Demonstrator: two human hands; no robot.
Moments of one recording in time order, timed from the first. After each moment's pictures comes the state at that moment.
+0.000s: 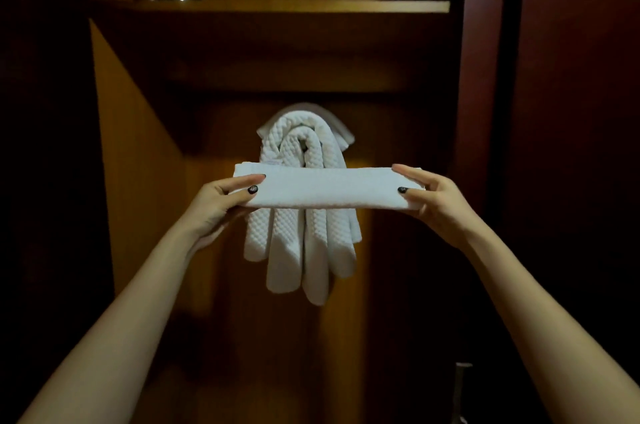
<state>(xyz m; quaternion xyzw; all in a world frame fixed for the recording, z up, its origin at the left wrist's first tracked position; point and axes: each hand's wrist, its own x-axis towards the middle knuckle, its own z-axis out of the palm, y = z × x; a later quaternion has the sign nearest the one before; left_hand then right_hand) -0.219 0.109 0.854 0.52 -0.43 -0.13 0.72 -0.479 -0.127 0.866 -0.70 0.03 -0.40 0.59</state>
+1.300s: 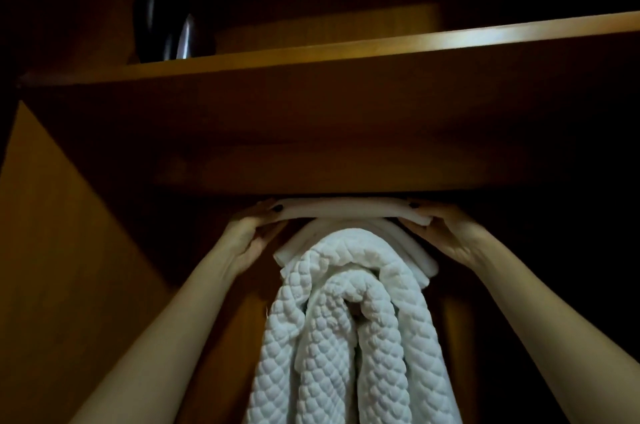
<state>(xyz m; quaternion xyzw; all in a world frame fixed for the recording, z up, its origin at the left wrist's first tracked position) 0.037 -0.087 1.021 0.39 -0.36 -0.13 0.84 -0.191 -0.321 1.030 -0.59 -0.12 -0.36 0.71</state>
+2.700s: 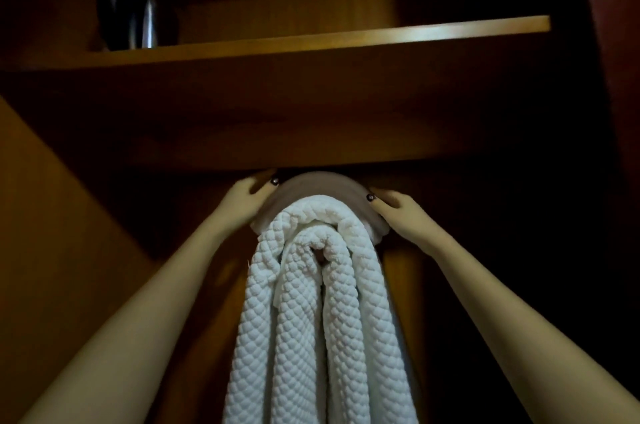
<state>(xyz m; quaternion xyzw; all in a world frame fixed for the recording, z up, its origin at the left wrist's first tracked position) -0.044 -0.065 1.019 0.67 -0.48 0.17 0.54 -0.234 -0.269 0.987 -0.83 0.12 -0.44 0.31</state>
